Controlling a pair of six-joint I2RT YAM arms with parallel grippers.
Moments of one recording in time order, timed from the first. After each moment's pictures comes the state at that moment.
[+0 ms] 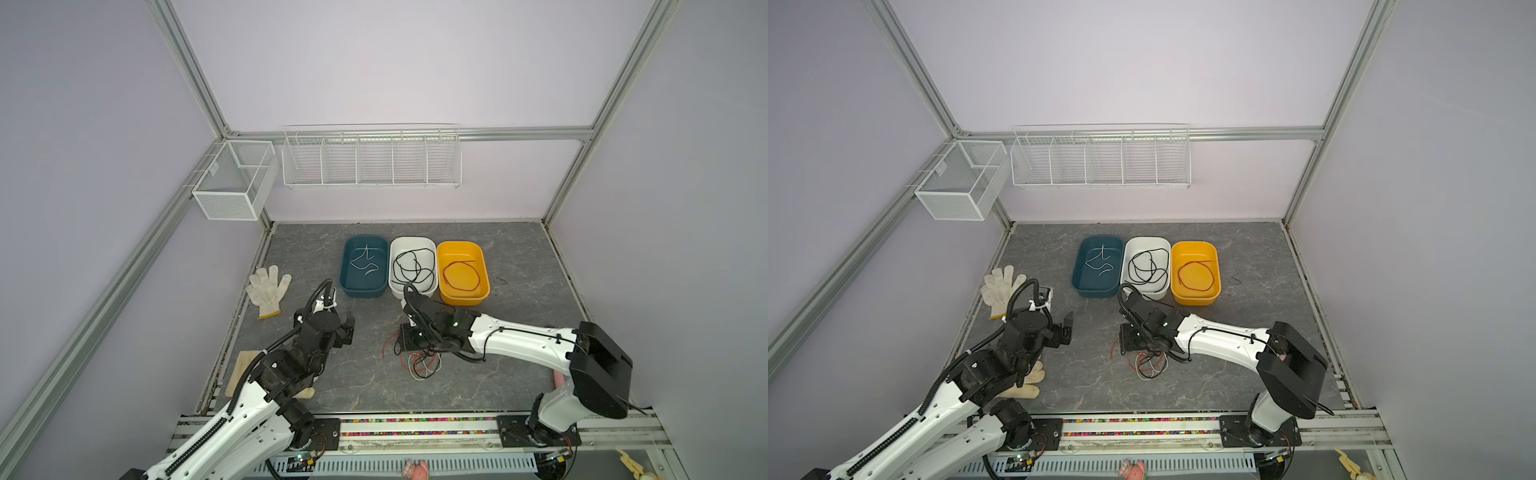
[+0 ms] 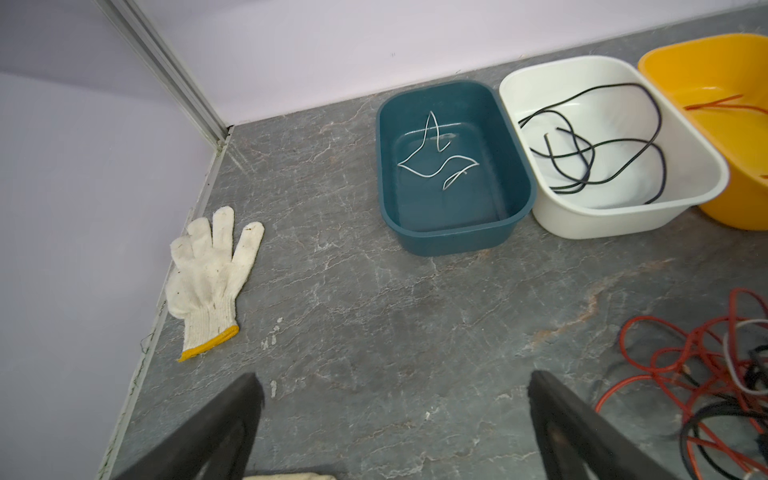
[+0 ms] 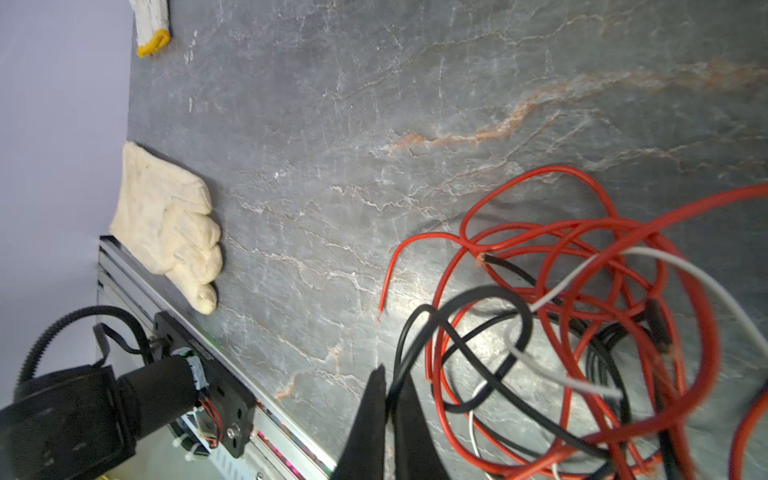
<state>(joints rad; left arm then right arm) -0.74 0.66 0.63 -0.57 -0.55 -0.20 1.02 1.59 1.05 -0.40 -0.09 0.83</state>
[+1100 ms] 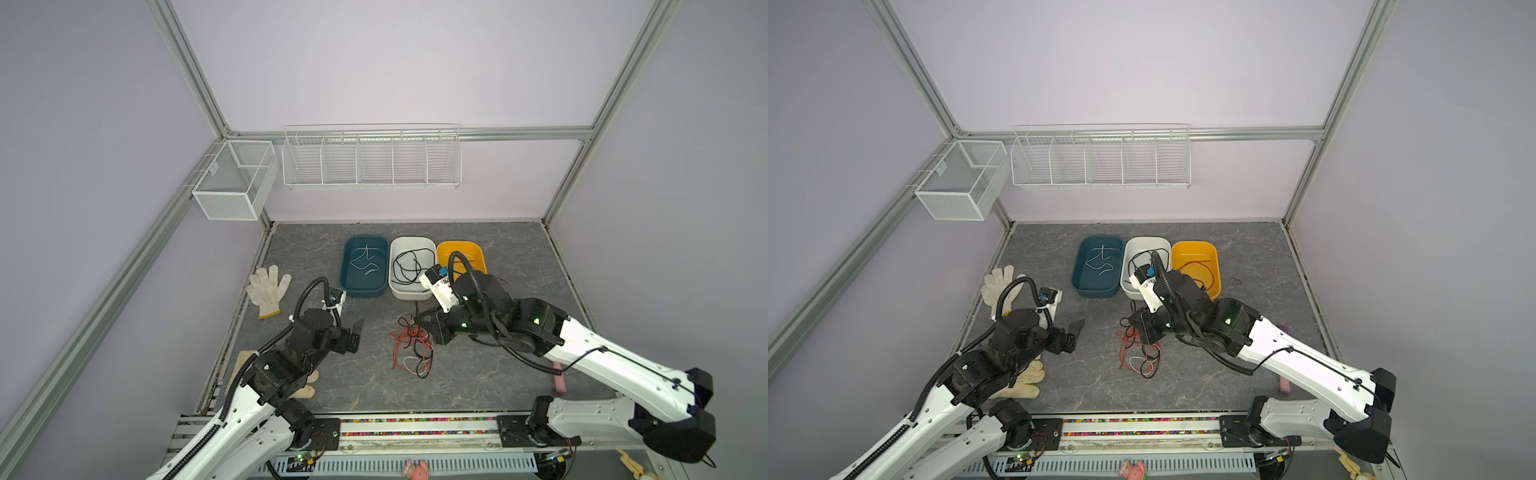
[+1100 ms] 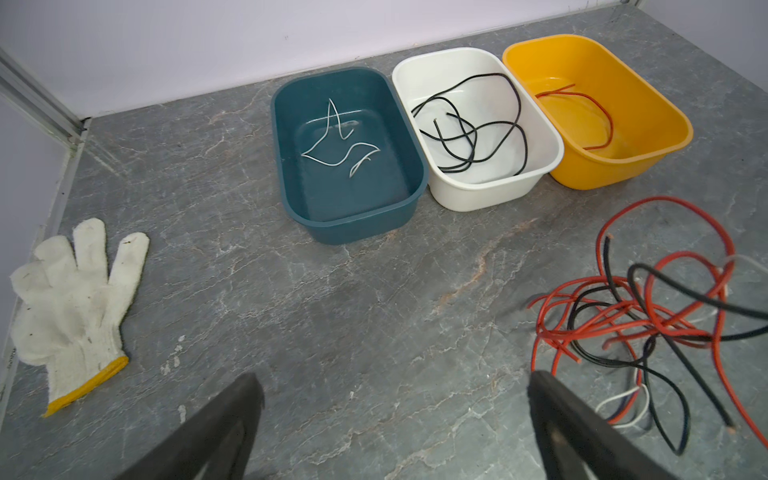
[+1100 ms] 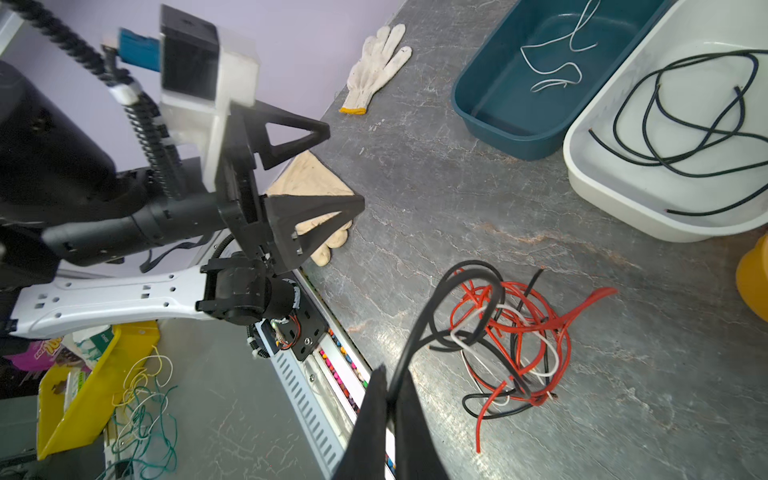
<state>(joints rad) -0.69 0.66 0.67 -0.61 -0.23 -0.16 1.02 1.19 1.28 -0.72 -0.14 0.46</state>
